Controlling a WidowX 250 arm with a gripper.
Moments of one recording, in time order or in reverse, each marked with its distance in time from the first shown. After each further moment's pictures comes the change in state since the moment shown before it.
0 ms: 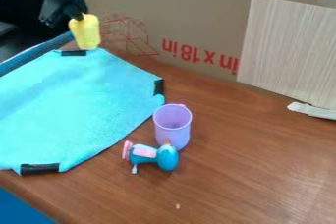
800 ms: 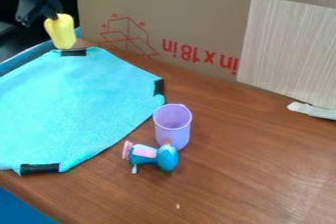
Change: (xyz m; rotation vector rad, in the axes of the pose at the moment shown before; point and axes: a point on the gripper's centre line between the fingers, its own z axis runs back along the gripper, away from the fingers) arm 0.044 0.027 -0.014 0.041 -0.034 0.058
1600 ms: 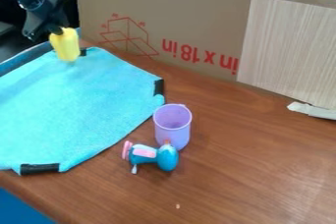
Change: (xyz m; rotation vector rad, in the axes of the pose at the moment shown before) arm -0.019 0.013 -0.010 0.021 -0.038 -0.044
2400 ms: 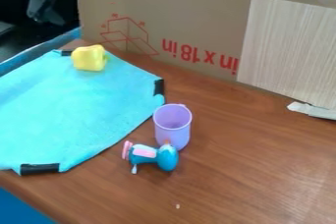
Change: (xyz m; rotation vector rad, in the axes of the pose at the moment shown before) arm 0.000 -0.033 0.029 -0.054 0.100 0.114
